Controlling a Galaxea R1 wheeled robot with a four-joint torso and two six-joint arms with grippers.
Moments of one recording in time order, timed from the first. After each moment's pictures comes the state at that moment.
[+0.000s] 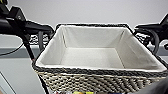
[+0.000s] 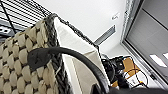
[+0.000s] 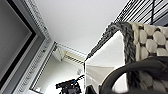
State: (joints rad) left arm -0.71 1.76 -0.81 -0.97 0.57 -0.50; right arm 0.49 1.85 -0.75 1.25 -0.16 0.31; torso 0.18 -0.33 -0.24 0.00
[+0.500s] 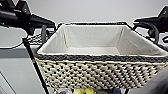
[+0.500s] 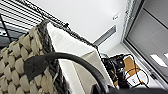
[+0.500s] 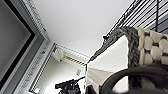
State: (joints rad) left arm -0.73 1.85 -0.91 -0.98 0.59 -0.50; right arm 0.54 1.91 -0.88 1.25 -0.24 0.35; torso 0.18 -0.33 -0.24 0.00
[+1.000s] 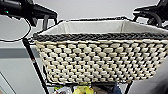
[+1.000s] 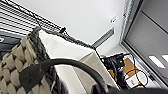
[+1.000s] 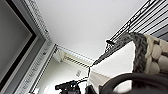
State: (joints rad) left arm -0.76 1.93 -1.01 -1.00 0.61 -0.50; right arm 0.60 1.99 -1.02 1.25 -0.31 0.39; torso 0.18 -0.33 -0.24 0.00
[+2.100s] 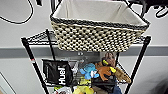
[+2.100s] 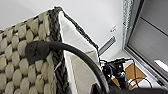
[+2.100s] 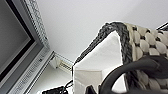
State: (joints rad) left arm -0.84 2.14 -1.30 -0.98 0.66 -0.49; right arm 0.66 2.17 -1.34 1.20 -0.42 0.37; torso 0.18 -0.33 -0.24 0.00
